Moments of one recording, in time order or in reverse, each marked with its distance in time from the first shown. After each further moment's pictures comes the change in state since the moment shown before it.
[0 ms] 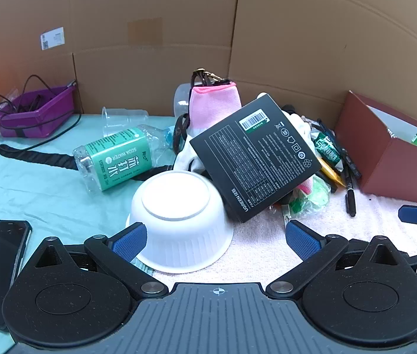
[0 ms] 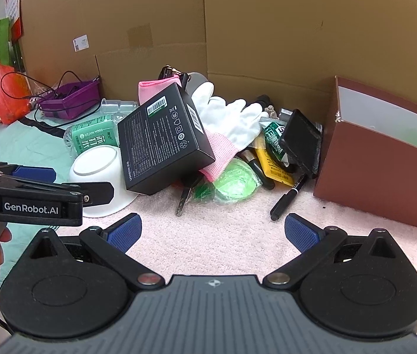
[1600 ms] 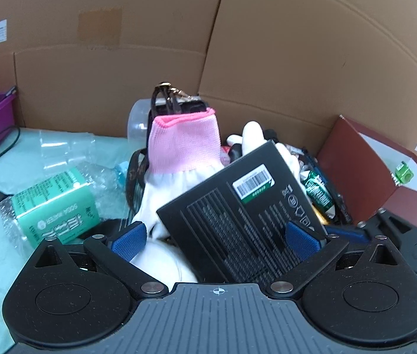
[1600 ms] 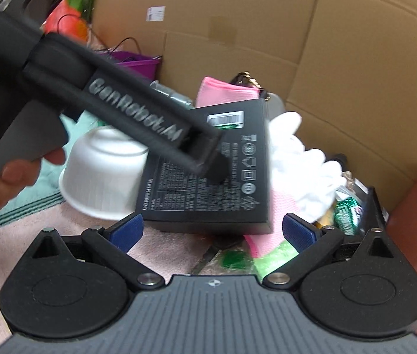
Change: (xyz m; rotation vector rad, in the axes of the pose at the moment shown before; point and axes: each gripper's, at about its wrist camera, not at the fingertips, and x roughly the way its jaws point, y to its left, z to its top) left arm 0.077 0.010 0.059 -0.016 0.001 -0.224; right arm 0.080 0.033 0.020 -0.403 -0.073 0.127
